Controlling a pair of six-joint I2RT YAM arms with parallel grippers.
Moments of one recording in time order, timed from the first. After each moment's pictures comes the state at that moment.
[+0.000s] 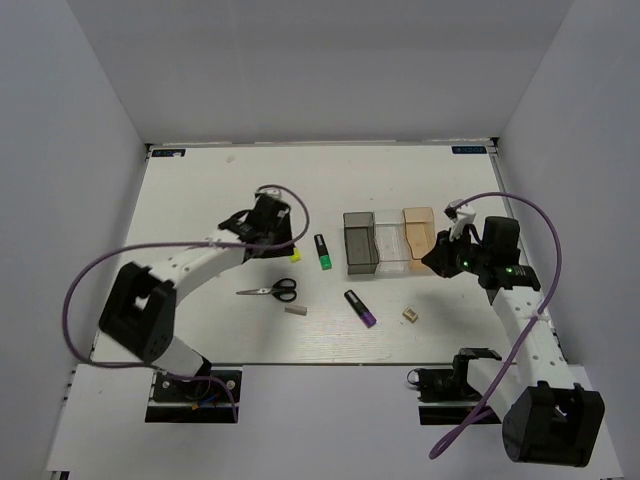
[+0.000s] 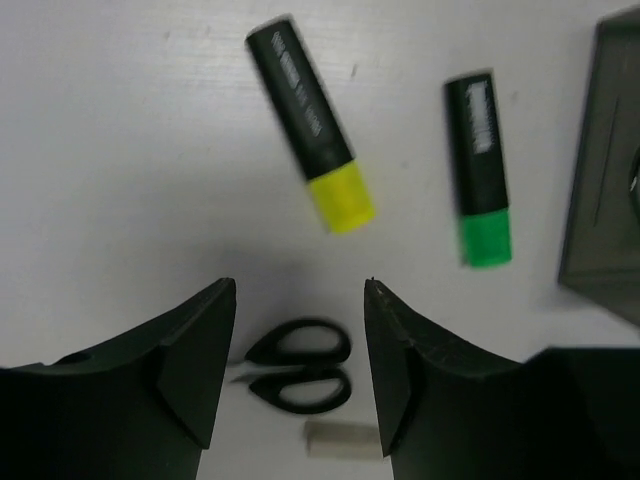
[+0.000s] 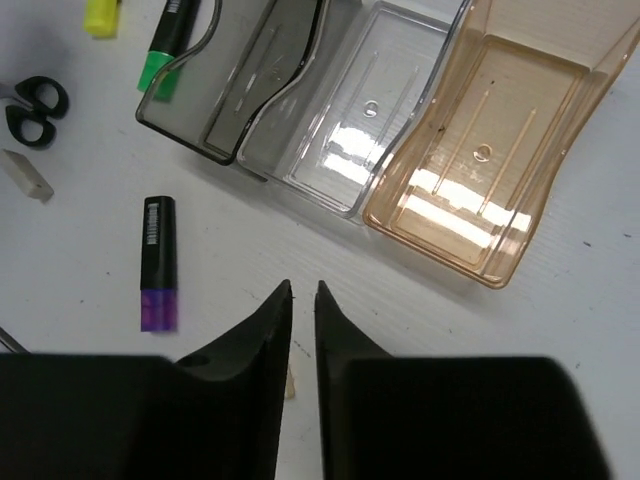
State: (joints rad) left arm -0.55 1.47 0.96 -0.42 -0.18 -0.52; right arm -0.02 0.92 0.66 -0.46 -0.64 -0.20
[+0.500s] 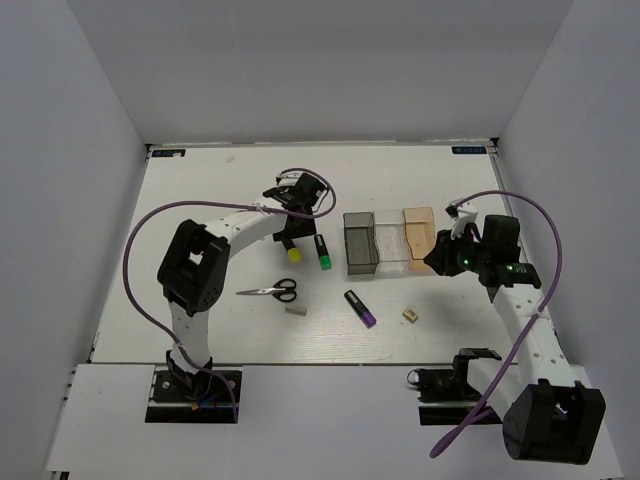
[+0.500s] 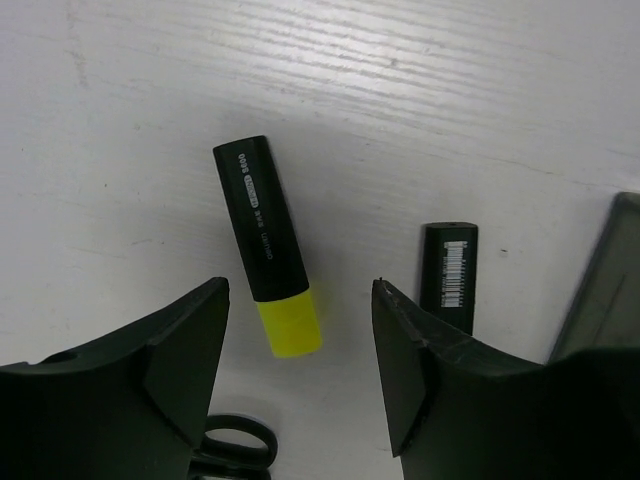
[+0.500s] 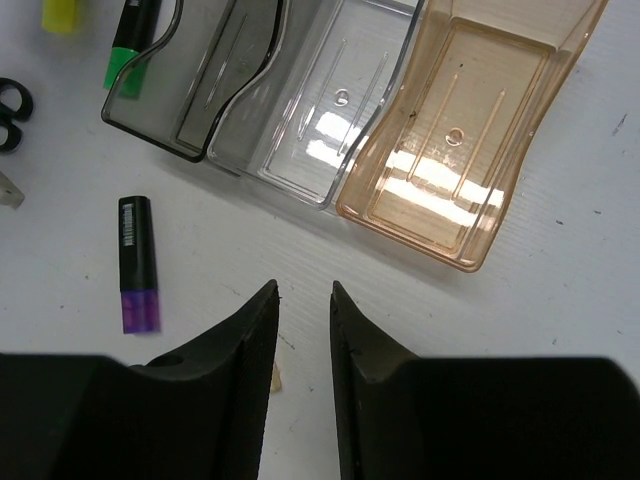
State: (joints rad) left arm -0.62 1.94 1.47 -0.65 -0.41 -0.71; right arm -0.02 0.94 0.69 -0.49 -0.56 -0.19
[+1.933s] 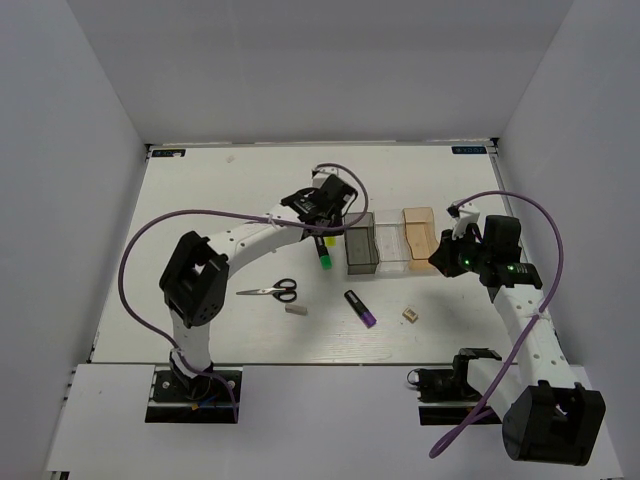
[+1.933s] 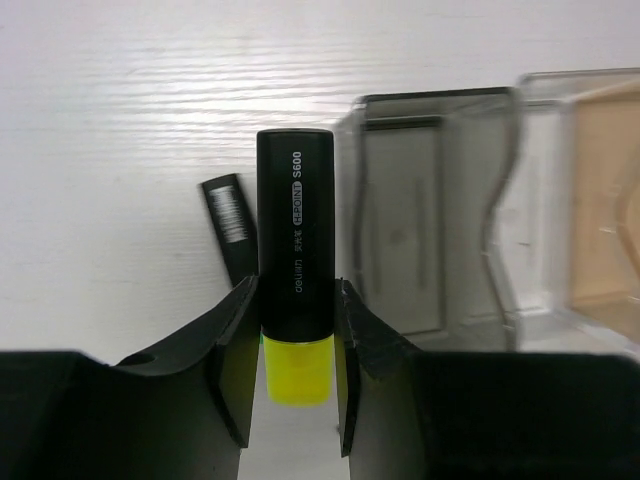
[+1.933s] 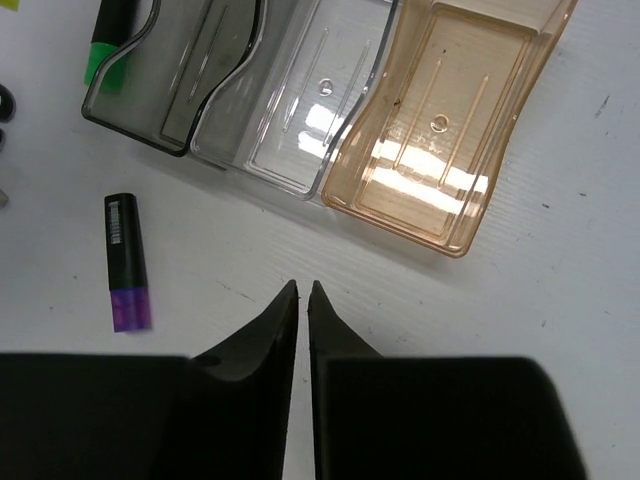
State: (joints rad) left arm -0.78 1.89 1.52 -0.56 -0.37 -0.67; right arm -0.02 0.93 0.69 -0.51 -0.53 -0.18
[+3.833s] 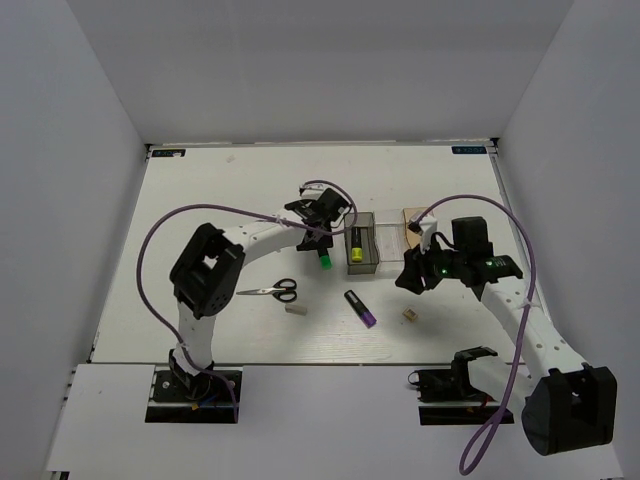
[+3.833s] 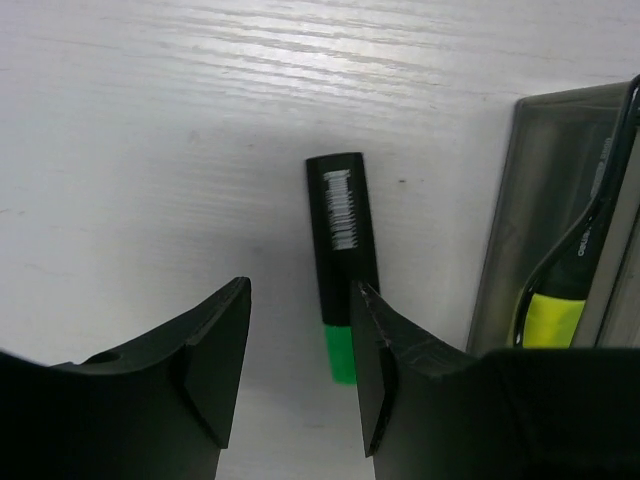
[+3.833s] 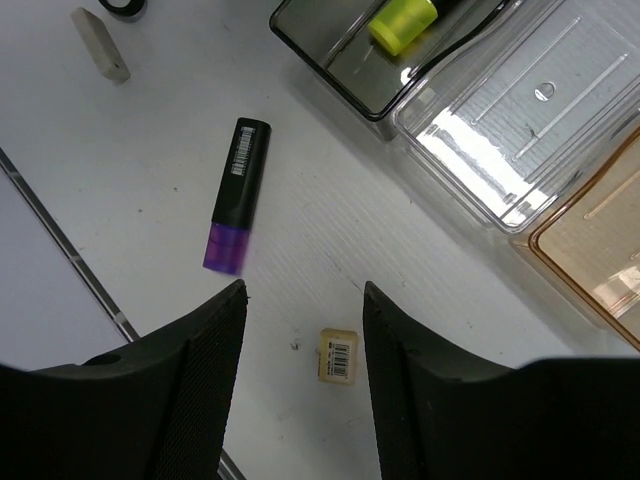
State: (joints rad) left arm -0.75 1.96 1.44 -0.59 -0.42 -0.75; right arm 0.21 1.00 0.70 -0.58 -0.65 -0.31
